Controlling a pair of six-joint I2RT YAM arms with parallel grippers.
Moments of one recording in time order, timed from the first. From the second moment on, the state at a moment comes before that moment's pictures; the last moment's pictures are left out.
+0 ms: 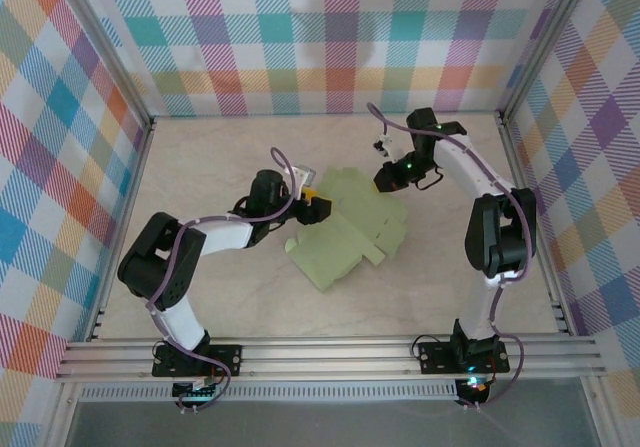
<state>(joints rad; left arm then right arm) -0.49 1.72 0.83 0.46 0.47 -0.24 0.24 1.91 1.64 -1.06 -0.60 -0.29</state>
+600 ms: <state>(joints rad) -0.27 1.57 0.74 0.48 0.34 -0.37 0.40 1.77 1.42 -0.74 -0.17 -0.31</state>
